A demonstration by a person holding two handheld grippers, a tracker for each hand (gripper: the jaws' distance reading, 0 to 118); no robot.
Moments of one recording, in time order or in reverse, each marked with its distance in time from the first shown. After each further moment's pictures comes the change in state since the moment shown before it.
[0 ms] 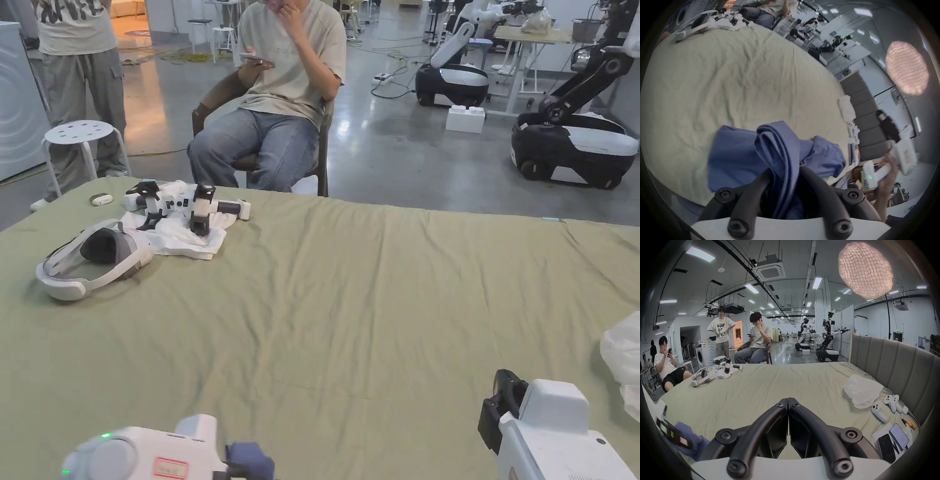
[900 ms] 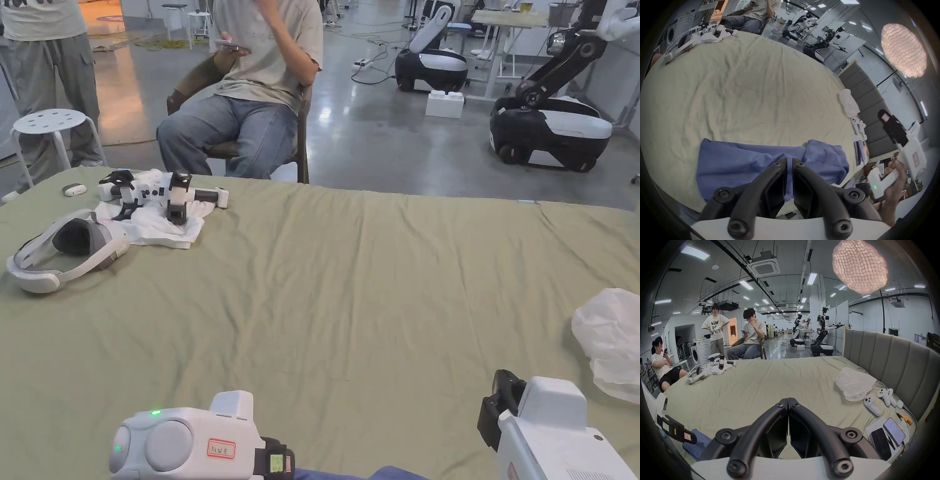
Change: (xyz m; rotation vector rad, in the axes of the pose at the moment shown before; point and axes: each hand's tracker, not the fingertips) left arm 0.059 -0.003 -0.018 0.054 0.068 -0.118; right arm 0.023 -0.013 0.010 -0.047 -0.046 -0.017
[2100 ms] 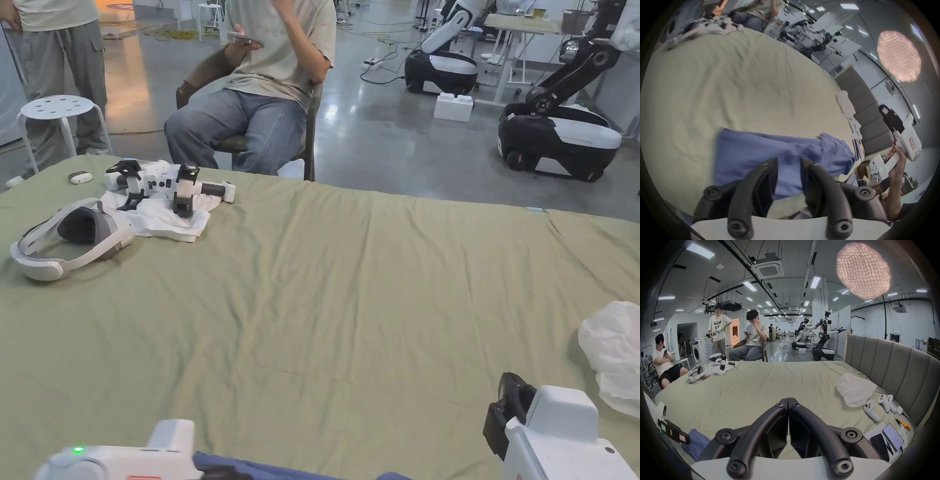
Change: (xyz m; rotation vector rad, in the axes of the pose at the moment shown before) left arm -0.101 -0.021 0.024 0.056 -0.085 0.029; right arm -0.007 0.006 0.001 0.036 0.010 0.036
